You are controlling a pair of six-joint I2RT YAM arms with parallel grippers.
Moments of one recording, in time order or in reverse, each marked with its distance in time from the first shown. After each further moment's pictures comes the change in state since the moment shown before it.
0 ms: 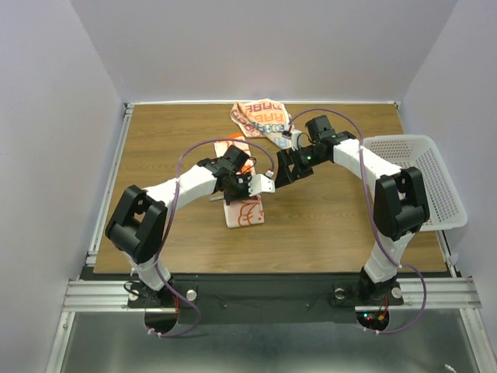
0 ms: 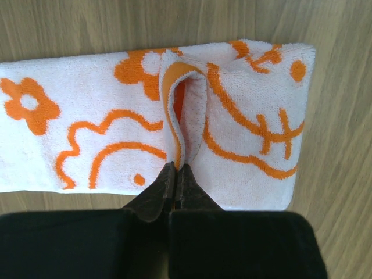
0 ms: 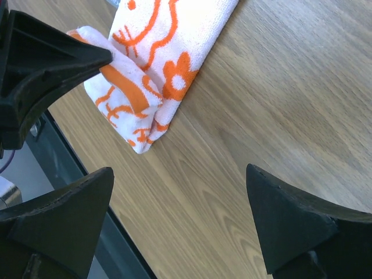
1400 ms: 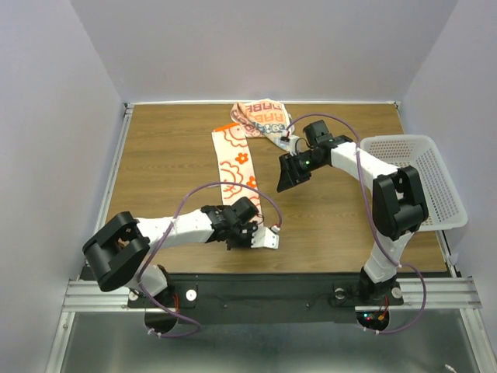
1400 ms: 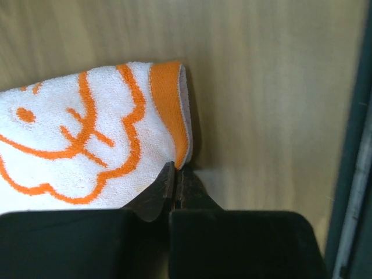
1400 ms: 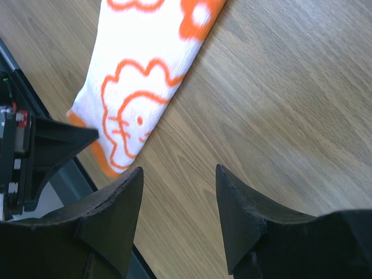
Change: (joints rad) left arm -0.315 -0.228 -0.415 0.194 -0.064 -0.121; right arm 0.011 0.012 -0.043 0.018 0.002 -0.008
